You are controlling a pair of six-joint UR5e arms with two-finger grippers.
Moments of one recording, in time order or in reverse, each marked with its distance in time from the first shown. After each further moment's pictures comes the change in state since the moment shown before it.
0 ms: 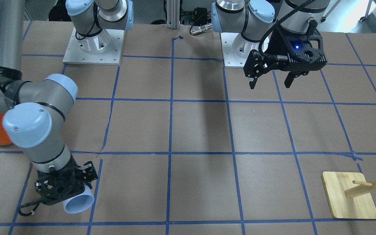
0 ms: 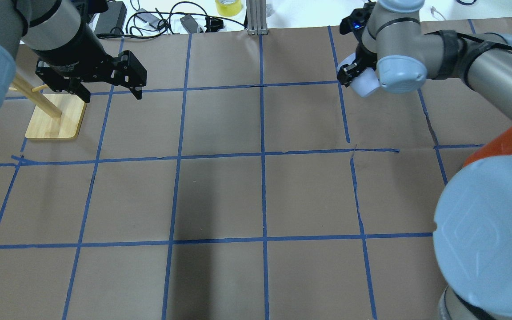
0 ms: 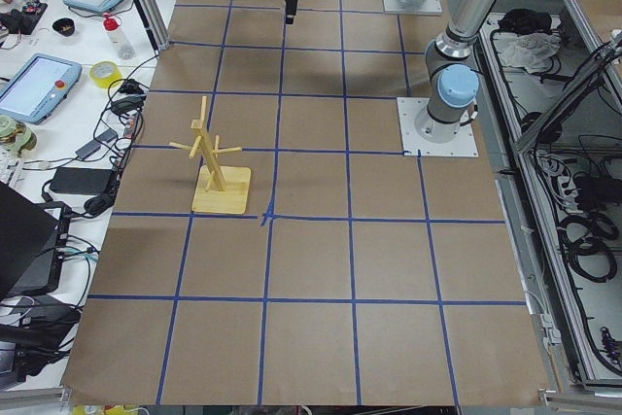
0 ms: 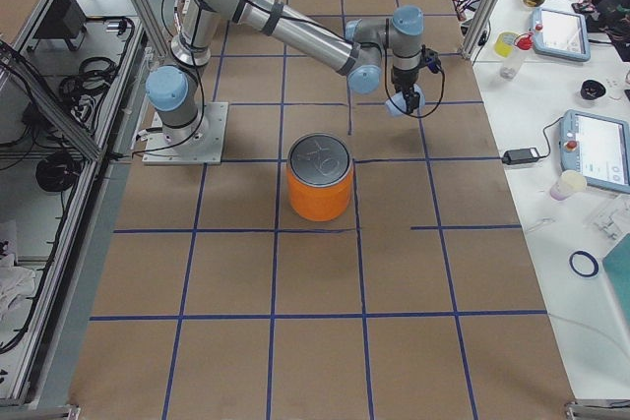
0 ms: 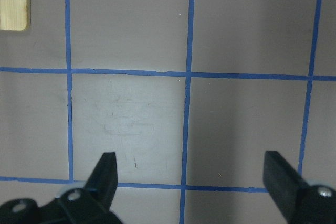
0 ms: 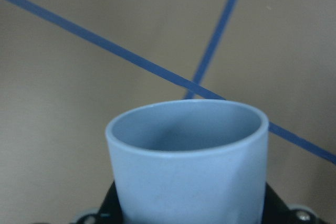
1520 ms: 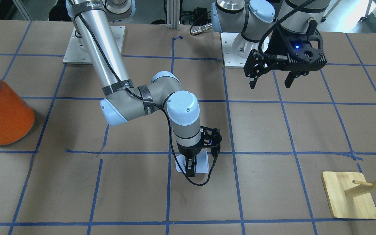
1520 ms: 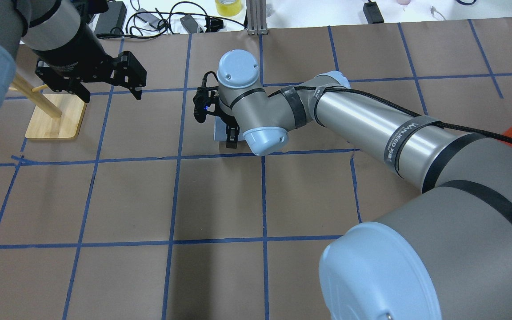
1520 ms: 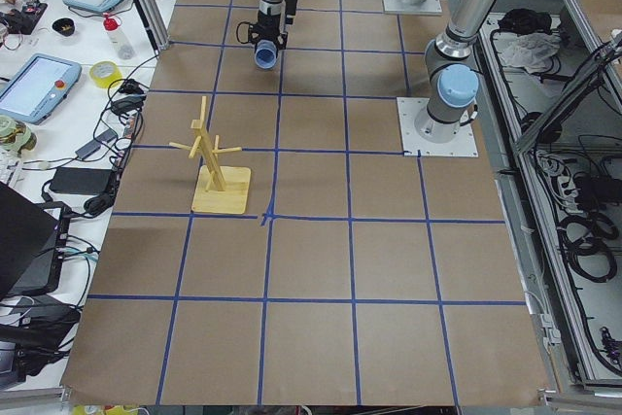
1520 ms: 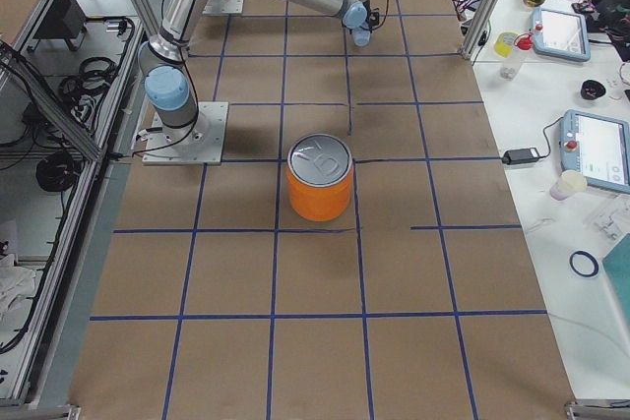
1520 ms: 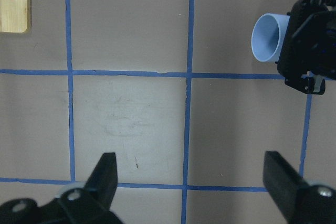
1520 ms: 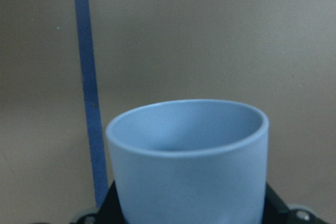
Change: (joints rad) left arm 0.001 0.000 -0.001 0.000 0.001 0.007; right arm 0.422 0.157 -0.040 -0.090 0.090 -0.519
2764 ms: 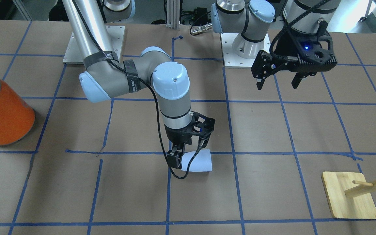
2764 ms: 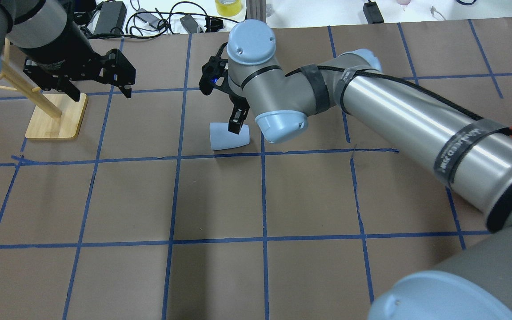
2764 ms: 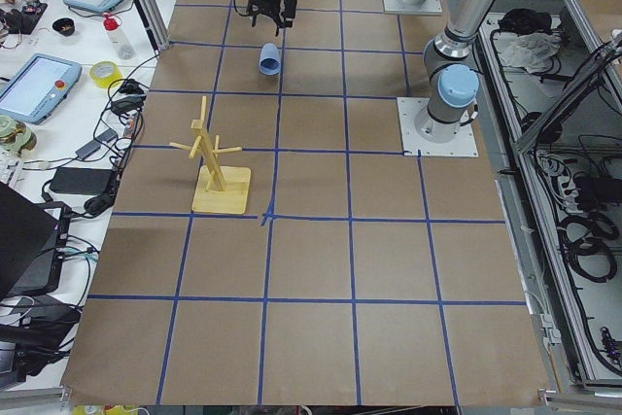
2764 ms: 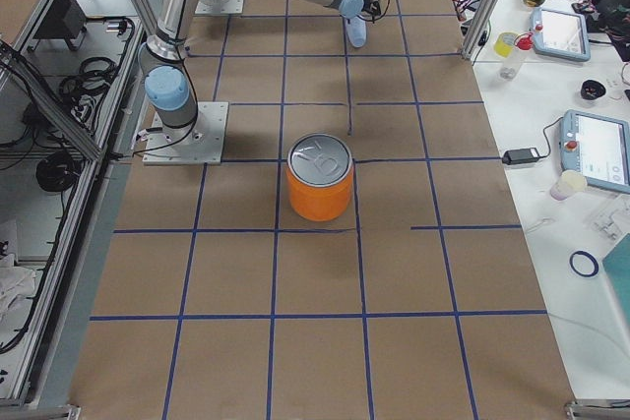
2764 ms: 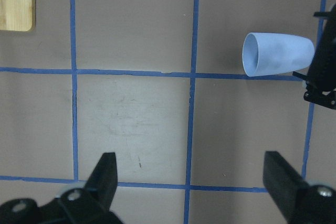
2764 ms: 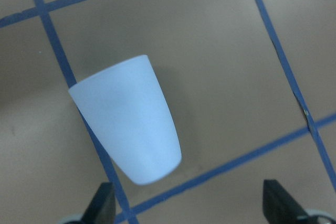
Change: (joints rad) left arm 0.052 0.001 0.003 -0.004 -0.014 0.053; right arm -0.056 -0.192 0.033 0.120 -0.045 0.335
